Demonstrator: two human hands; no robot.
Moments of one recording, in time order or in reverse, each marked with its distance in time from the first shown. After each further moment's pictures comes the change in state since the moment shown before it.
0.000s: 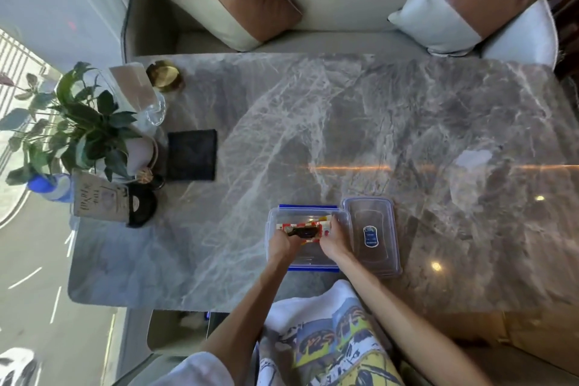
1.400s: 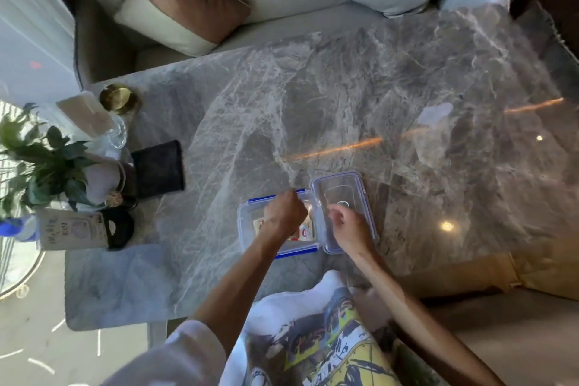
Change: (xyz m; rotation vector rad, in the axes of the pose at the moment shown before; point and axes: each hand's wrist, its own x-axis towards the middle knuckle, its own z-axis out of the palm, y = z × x) left_hand -0.030 0.087 0.047 0.821 -0.005 0.449; right_hand -0.031 0.068 -0.078 0.007 0.278 -0.161
